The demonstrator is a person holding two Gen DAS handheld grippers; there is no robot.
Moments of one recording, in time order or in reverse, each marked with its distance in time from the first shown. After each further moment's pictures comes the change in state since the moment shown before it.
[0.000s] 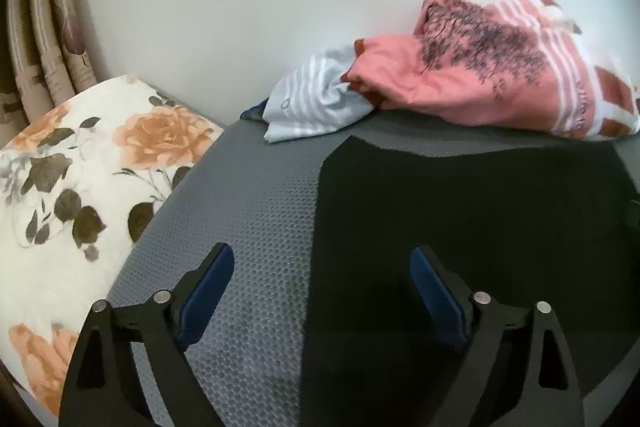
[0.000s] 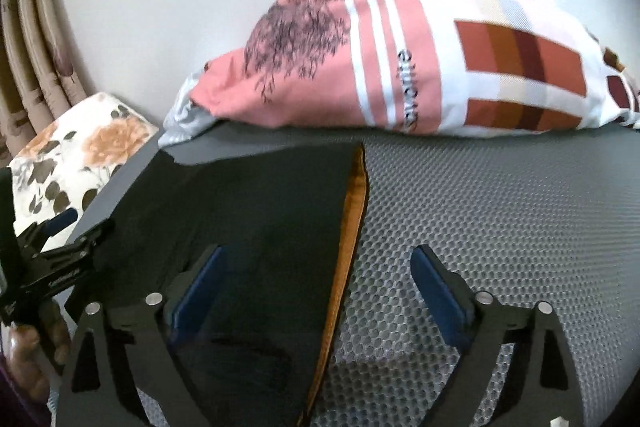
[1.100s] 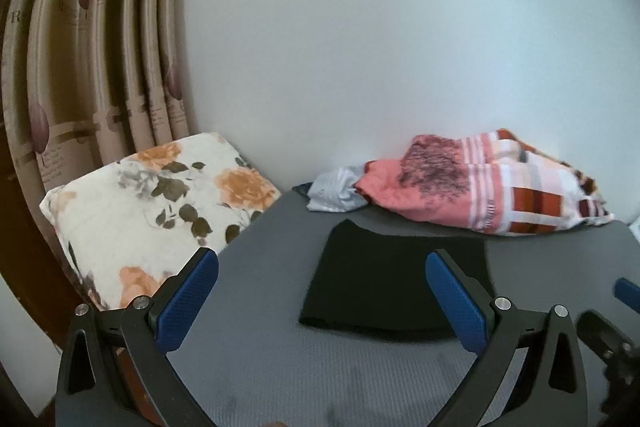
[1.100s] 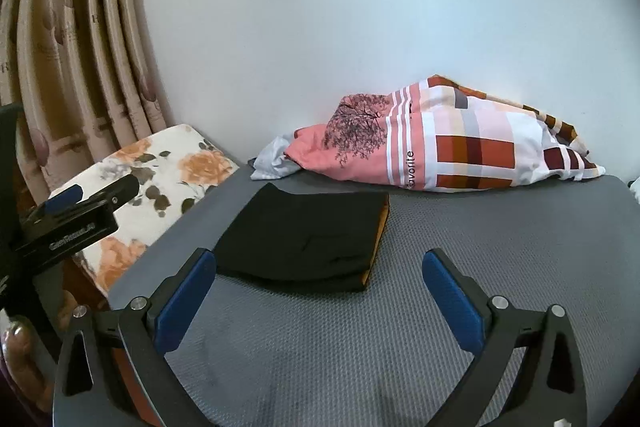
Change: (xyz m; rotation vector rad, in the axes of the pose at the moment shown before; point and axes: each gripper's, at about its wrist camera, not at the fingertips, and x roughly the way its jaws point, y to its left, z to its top) left arm -0.307 -0.032 -0.003 -0.197 -0.228 0.096; right arm -0.263 0.049 -0.040 -0.103 -0.181 0.093
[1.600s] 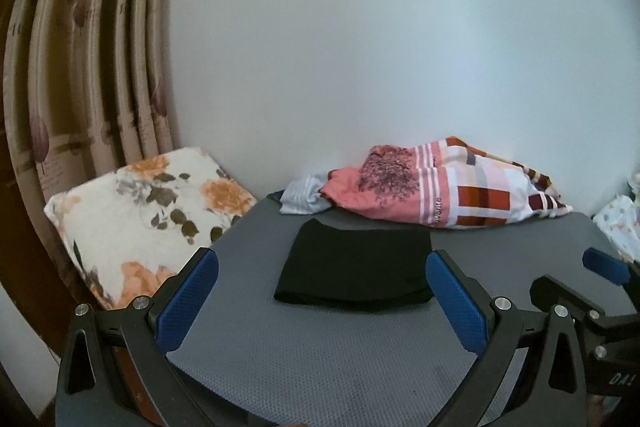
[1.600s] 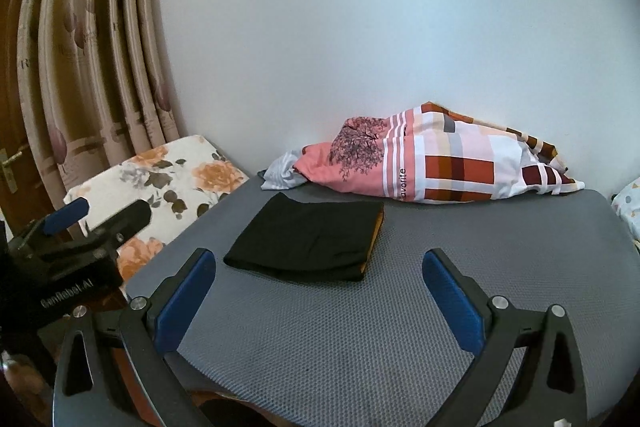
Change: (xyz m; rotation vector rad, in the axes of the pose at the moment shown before) left arm -0.100 -0.025 -0.017 0.039 -0.055 -0.091; right arm -0.078 0.016 -0.007 -0.031 -0.059 -0.010
